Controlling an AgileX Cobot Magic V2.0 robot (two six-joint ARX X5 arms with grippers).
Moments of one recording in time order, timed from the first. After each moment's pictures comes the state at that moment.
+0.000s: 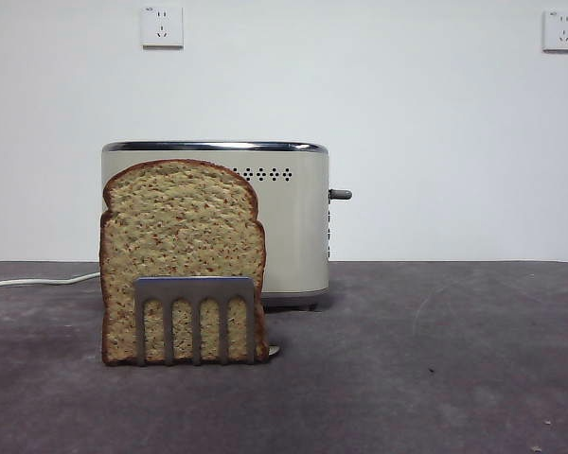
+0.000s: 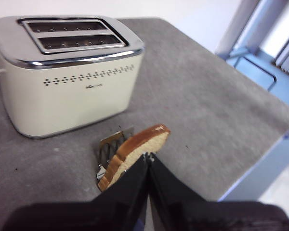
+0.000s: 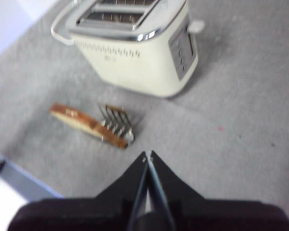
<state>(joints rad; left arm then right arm) 0.02 0.46 0.86 -0.89 0.70 0.07 0.11 0.72 1.02 -0.93 -0.52 -0.07</state>
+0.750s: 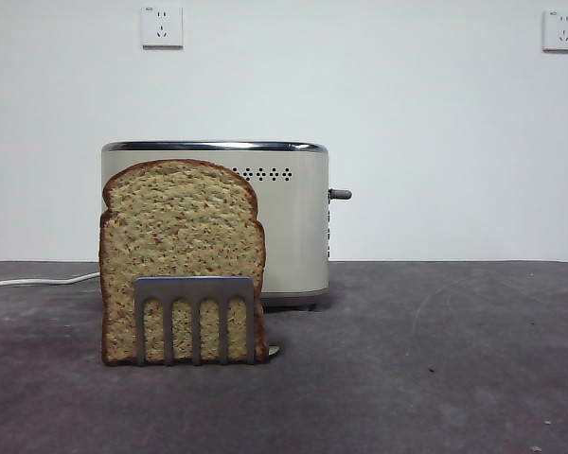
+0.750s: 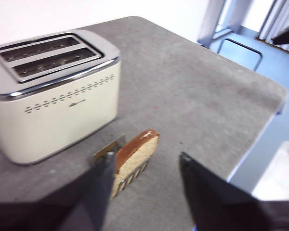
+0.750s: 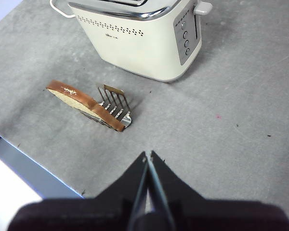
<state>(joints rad) -0.07 0.54 0.92 -0.89 0.71 0.22 0.11 0.74 1.04 -1.01 -0.52 -0.16</state>
